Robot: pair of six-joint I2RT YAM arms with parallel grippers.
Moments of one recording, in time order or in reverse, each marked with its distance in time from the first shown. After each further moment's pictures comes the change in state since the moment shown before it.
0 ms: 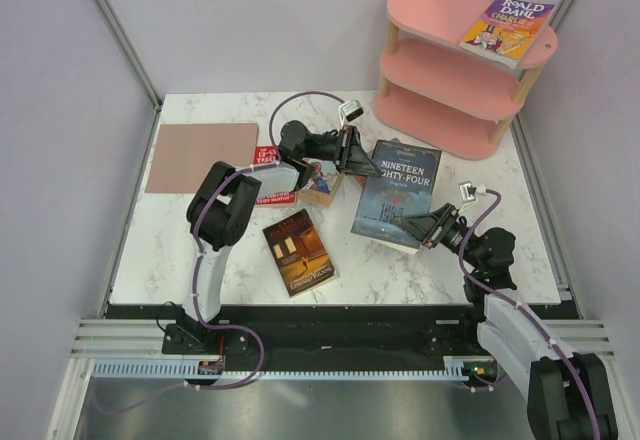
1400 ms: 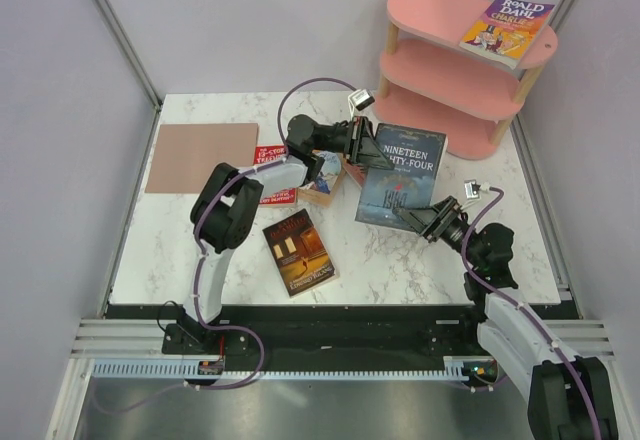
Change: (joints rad) left arm -0.050 0.001 0.114 0.000 -0.037 0.014; right arm 0.011 -0.057 0.068 -0.188 0.123 -0.029
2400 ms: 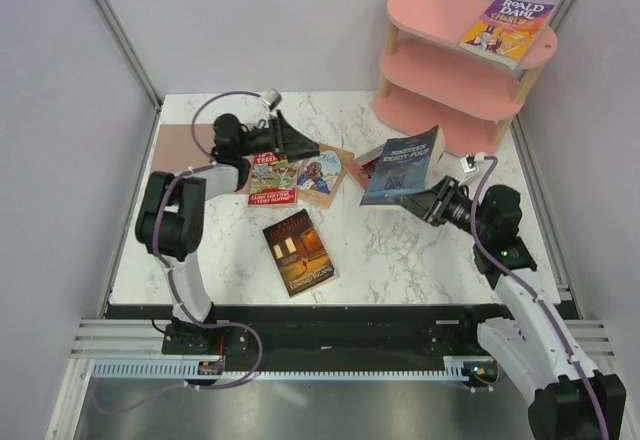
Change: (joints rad) left arm 0.339 -0.214 -0.388 -0.172 -0.016 0.200; right arm 0.008 -0.023 0.335 -0.592 -0.043 -0.242
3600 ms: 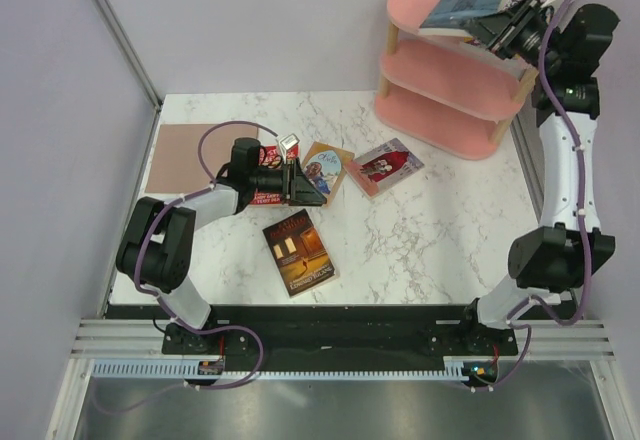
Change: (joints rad) left arm -0.047 -0.285 -0.248 -0.807 -0.082 0.743; right arm -0.307 0.885 1.423 -0.247 -0.105 -0.099
